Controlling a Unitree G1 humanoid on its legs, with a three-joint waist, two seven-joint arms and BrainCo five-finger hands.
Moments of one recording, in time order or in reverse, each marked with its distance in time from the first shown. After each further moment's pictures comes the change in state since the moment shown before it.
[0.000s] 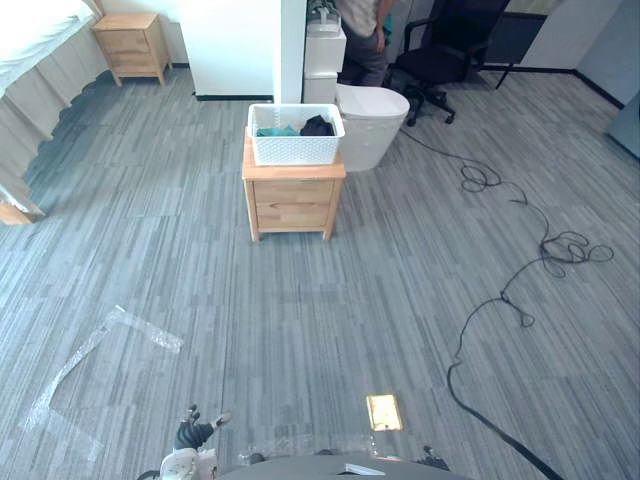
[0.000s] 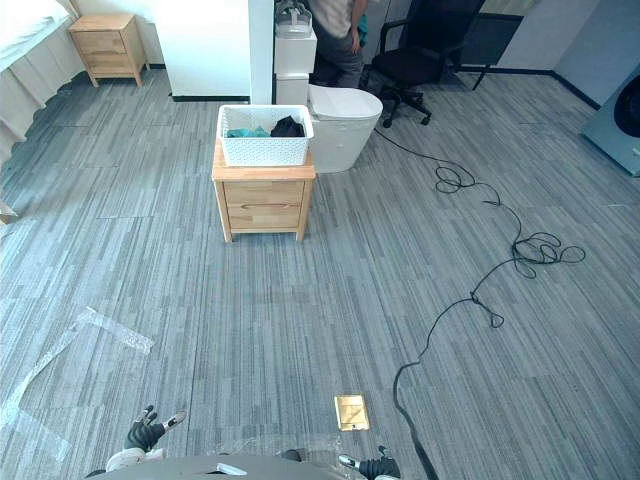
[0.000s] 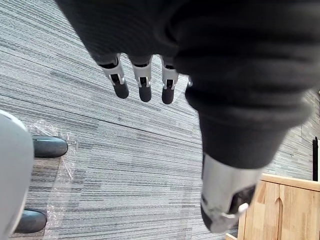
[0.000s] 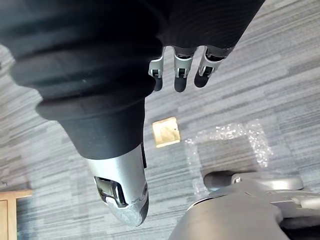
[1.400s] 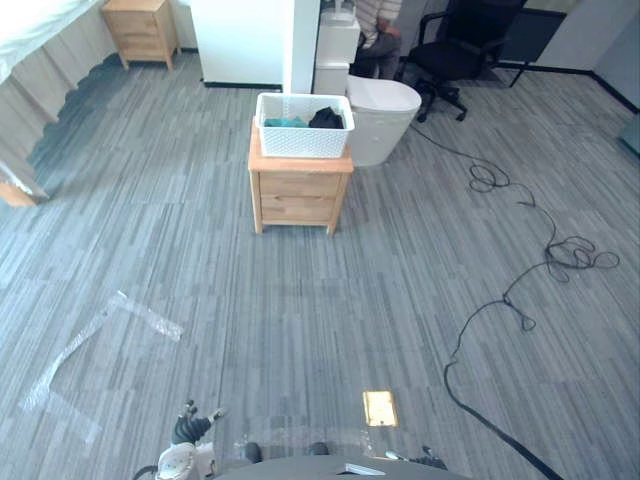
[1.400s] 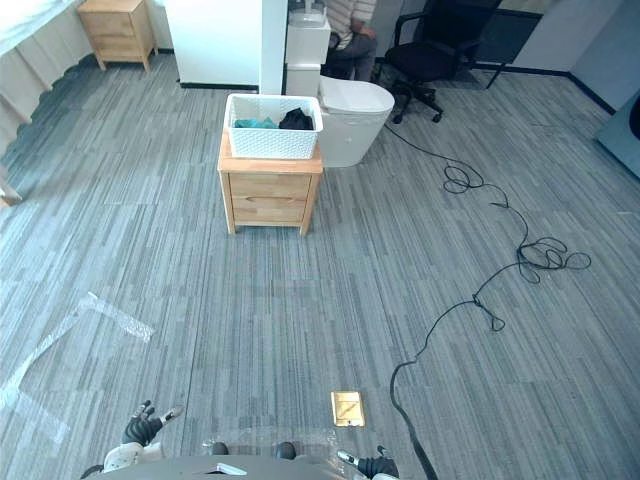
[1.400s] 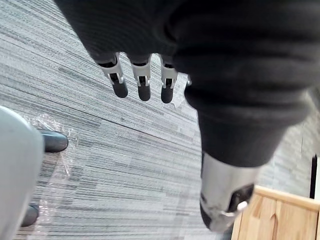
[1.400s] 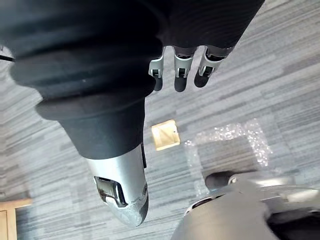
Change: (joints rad) left arm -0.019 -0.001 0.081 -0.050 -0.024 0.000 -0.003; right arm -0.010 0.018 -0.046 -0.002 0.078 0.000 0.005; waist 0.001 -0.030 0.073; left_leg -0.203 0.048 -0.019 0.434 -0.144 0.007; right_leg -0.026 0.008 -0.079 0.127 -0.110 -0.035
